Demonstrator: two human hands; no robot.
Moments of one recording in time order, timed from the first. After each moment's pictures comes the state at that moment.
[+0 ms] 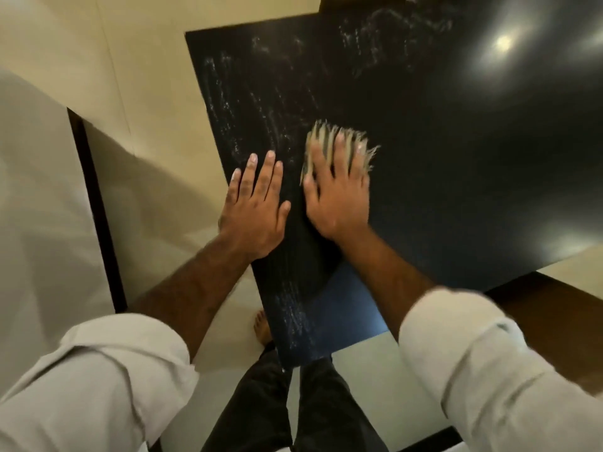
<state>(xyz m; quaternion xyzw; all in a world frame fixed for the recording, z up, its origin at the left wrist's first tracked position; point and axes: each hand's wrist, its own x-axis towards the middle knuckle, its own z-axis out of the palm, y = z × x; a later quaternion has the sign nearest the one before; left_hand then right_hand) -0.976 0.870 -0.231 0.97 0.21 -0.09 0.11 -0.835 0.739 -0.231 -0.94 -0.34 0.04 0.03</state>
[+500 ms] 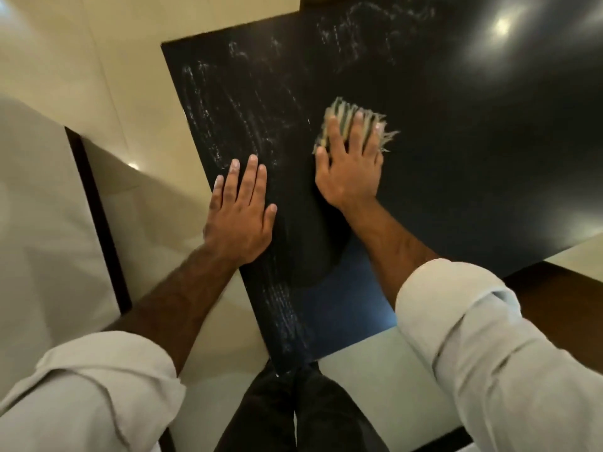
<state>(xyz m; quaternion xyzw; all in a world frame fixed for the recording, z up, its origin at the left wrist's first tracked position) -0.969 0.873 -0.231 0.96 0.23 -0.10 0.09 -0.773 0.746 -0.238 -0.96 -0.25 0.05 0.06</state>
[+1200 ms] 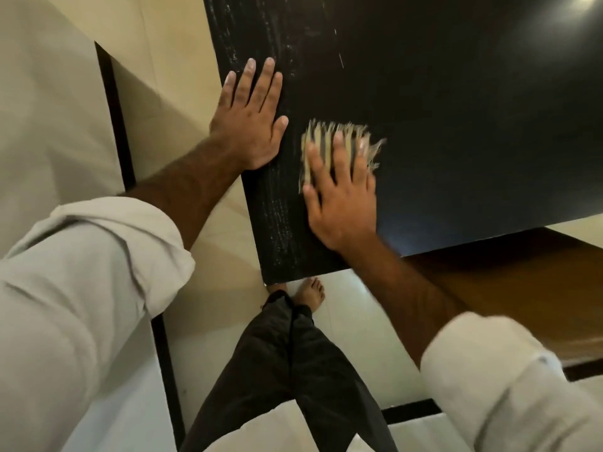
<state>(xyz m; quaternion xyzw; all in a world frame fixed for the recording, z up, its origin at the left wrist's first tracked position) -0.980 0.860 -0.214 0.97 0.22 -0.10 0.05 -0.924 0.621 -0.221 -0.90 -0.42 0.12 0.06</state>
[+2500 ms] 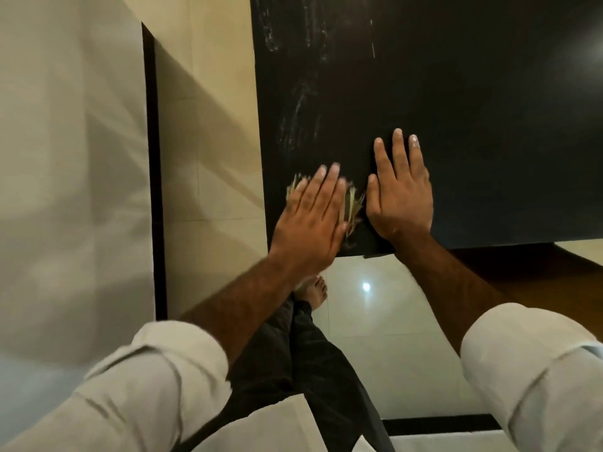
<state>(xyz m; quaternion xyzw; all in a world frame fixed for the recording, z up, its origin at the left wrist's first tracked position) -1.063 0.651 -0.209 0.96 0.24 -0.11 0.11 -0.877 0.568 -0.222 -0.89 -0.44 0.08 0.04</state>
